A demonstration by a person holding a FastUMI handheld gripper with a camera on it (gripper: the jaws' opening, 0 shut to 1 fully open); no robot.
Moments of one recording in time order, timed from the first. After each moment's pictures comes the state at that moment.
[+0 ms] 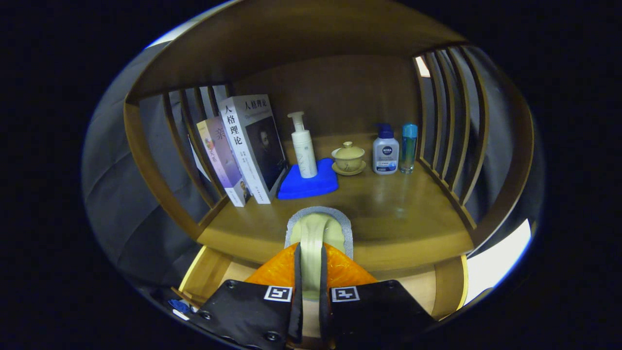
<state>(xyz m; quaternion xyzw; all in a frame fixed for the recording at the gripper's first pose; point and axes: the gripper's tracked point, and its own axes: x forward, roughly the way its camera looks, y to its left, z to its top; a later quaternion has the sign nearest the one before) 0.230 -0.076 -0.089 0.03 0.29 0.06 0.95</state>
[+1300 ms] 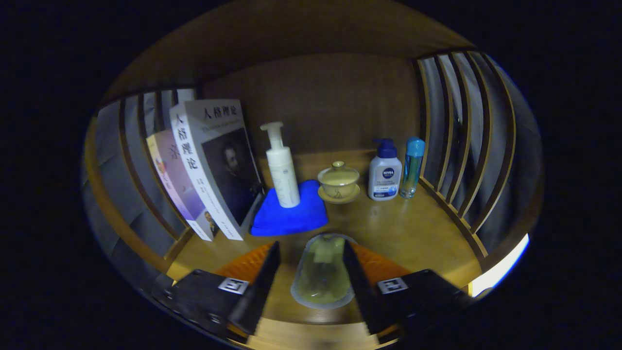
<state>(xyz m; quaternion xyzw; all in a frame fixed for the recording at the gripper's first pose) 0.311 -0.070 -0.086 0.04 0.24 0.01 0.97</state>
